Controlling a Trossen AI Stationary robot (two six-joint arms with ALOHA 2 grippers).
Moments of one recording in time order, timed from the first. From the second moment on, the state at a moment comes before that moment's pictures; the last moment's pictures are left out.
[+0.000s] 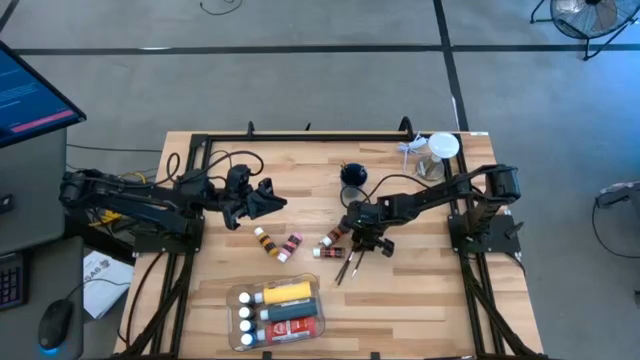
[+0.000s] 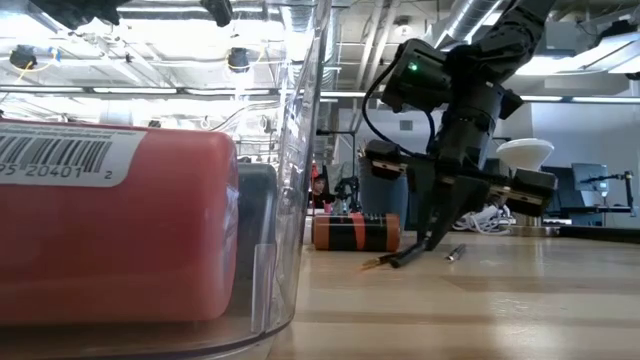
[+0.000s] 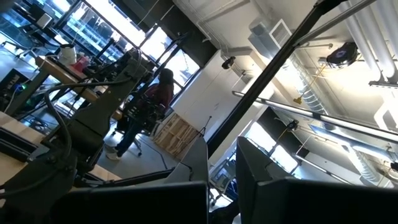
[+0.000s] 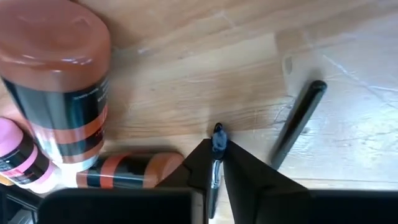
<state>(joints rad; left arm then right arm) -0.02 1.01 0.53 0.85 0.14 -0.78 0.00 1.77 0.82 -0.18 -0.32 2.01</state>
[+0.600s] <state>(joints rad) -0.02 1.01 0.53 0.85 0.14 -0.78 0.01 1.76 0.82 -0.20 -0.32 1.97</state>
